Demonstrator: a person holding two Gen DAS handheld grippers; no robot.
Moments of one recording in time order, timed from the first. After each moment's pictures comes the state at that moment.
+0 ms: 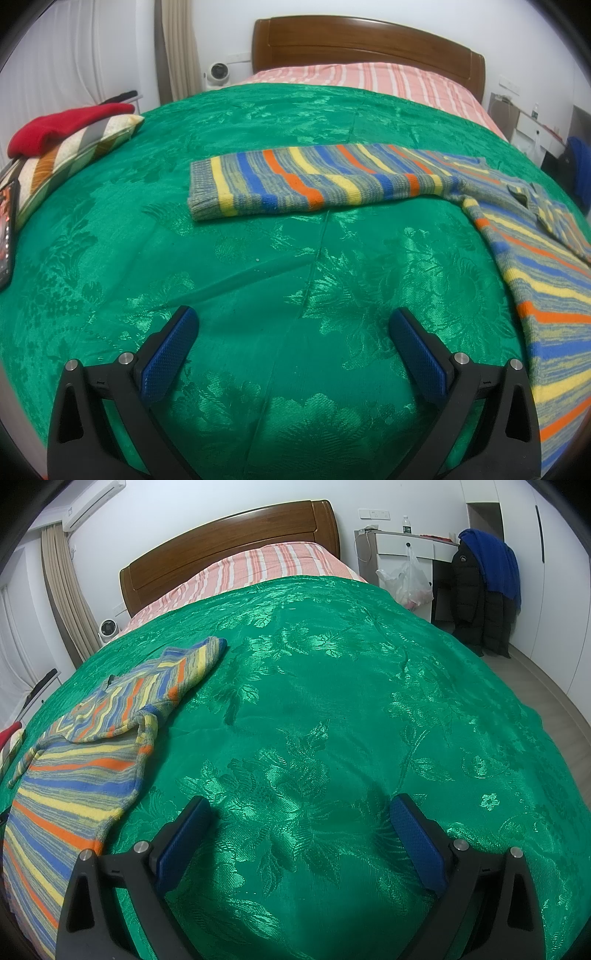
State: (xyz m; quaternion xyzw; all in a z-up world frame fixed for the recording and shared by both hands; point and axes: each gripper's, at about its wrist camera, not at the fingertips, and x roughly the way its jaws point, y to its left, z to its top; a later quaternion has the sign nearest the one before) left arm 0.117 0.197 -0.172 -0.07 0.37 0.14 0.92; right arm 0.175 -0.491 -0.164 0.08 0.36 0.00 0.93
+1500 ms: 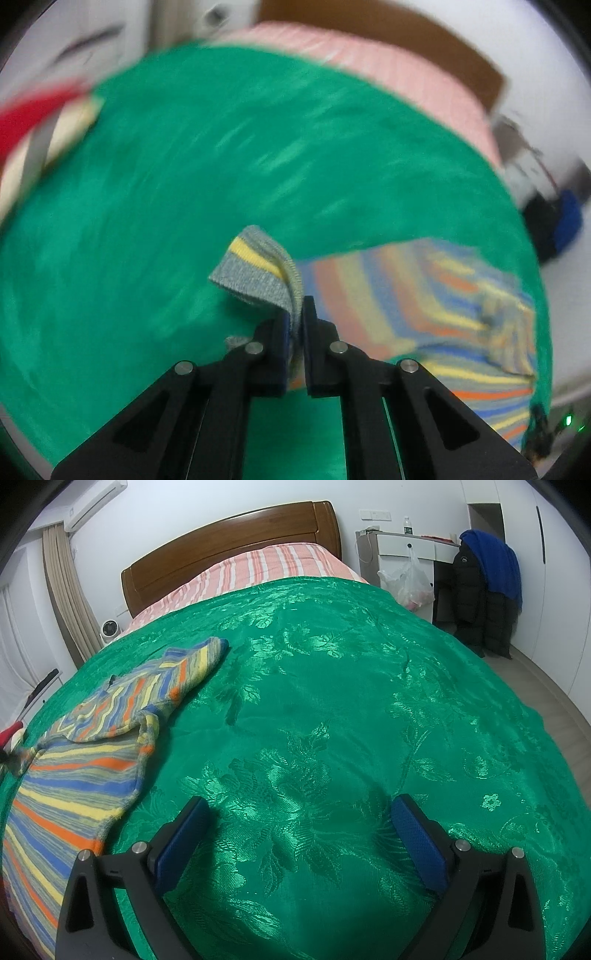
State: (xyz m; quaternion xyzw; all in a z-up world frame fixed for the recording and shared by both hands) left arm 0.249 0.248 -0.053 -0.17 0.45 0.06 0.88; right arm 0.174 -0.490 -0.163 0.07 0.36 0.00 0.93
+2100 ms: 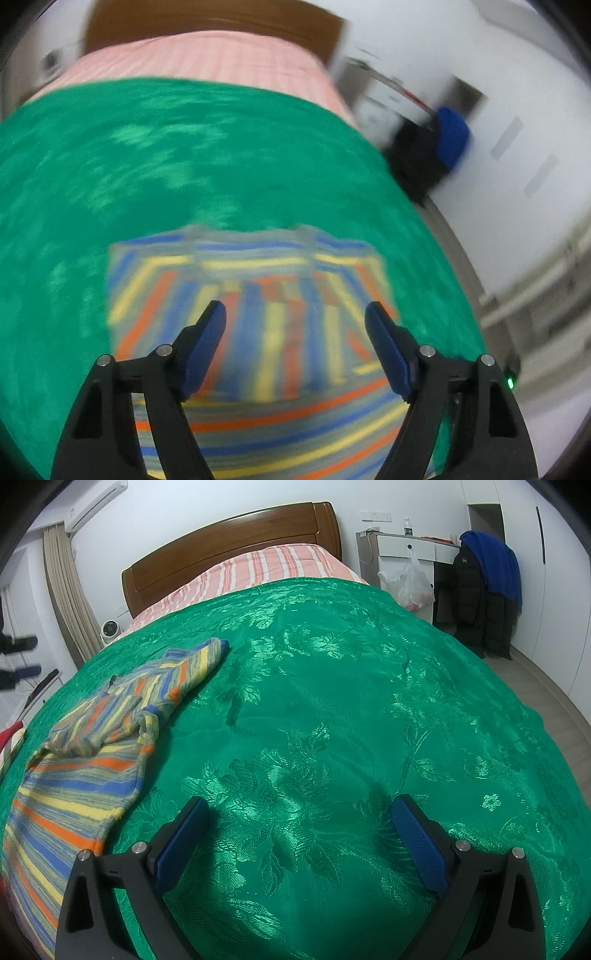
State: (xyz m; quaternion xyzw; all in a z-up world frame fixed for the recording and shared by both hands) left arm 0.297 0.019 -0.017 -0.13 0.44 -0.16 0.87; right arm 0.174 -0.489 -0.163 0.07 0.36 0.00 0.93
